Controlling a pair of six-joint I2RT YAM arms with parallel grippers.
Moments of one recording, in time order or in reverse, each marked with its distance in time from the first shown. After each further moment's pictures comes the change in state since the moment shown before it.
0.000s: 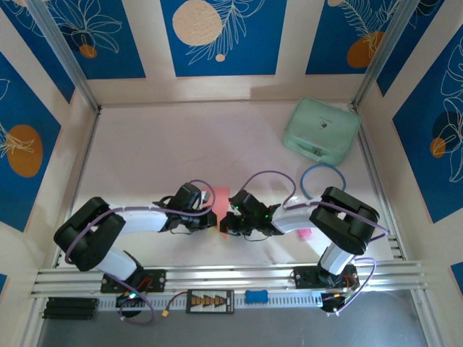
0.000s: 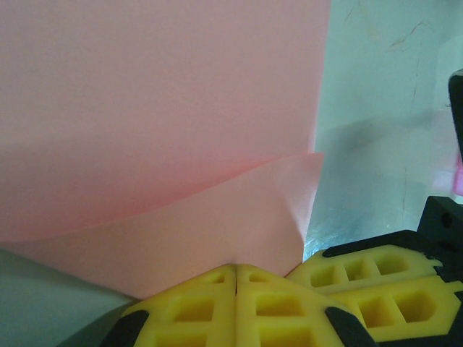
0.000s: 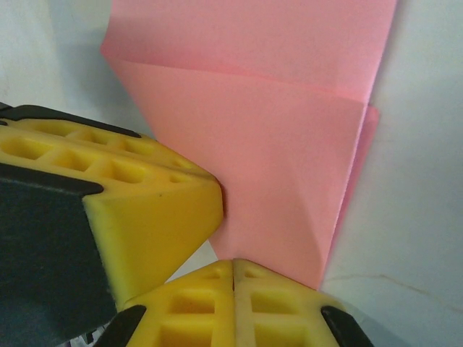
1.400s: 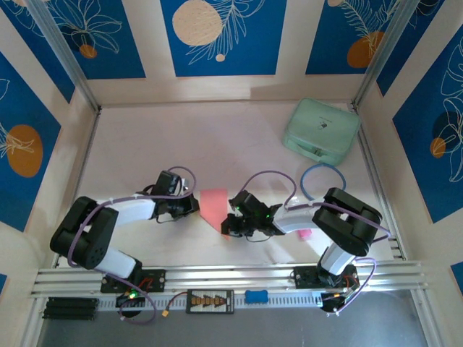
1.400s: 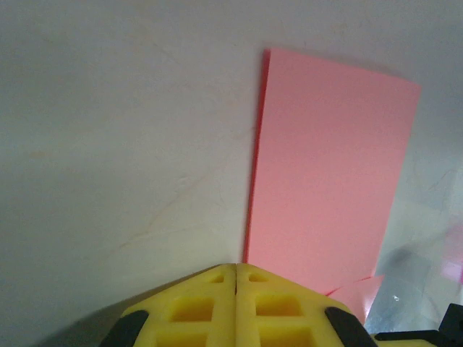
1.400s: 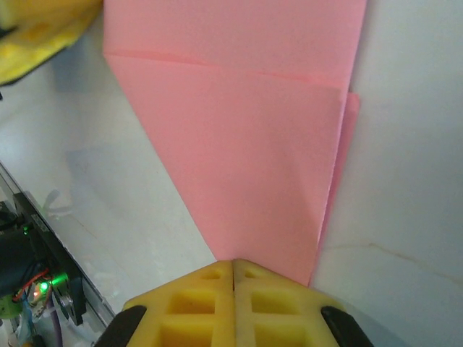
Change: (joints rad) left arm 0.277 -0.020 0.043 -0.134 0.008 0.105; right arm -0.004 -0.027 -0.009 -0.048 -0.027 -0.050
